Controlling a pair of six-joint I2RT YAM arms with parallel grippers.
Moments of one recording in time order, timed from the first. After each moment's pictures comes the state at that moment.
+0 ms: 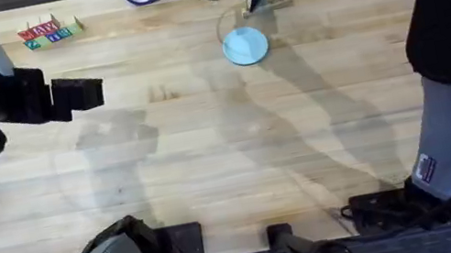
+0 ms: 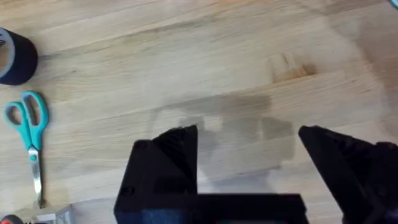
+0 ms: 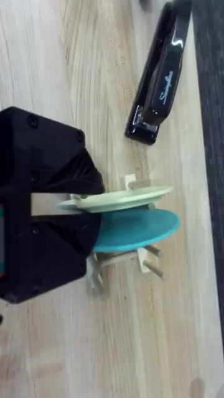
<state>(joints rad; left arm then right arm) 0.47 1.06 1.09 -1.03 0.32 0.58 0.46 2.15 1.72 -0.38 0.47 0.41</state>
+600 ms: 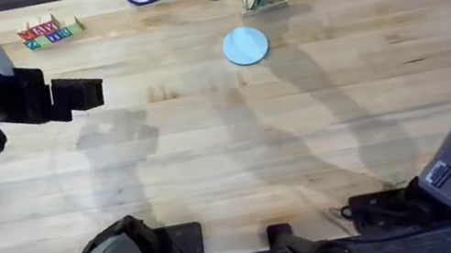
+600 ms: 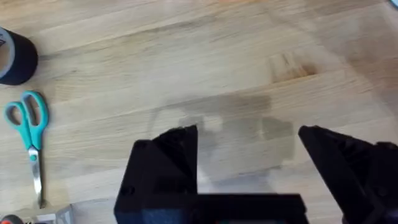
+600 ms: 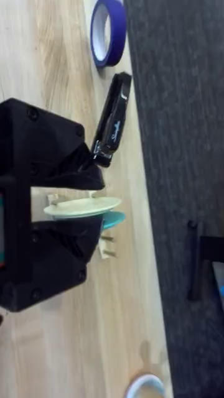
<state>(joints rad) 0.47 1.06 1.09 -1.03 0.32 0.58 0.46 1.95 1.73 -0.38 0.48 0.38</state>
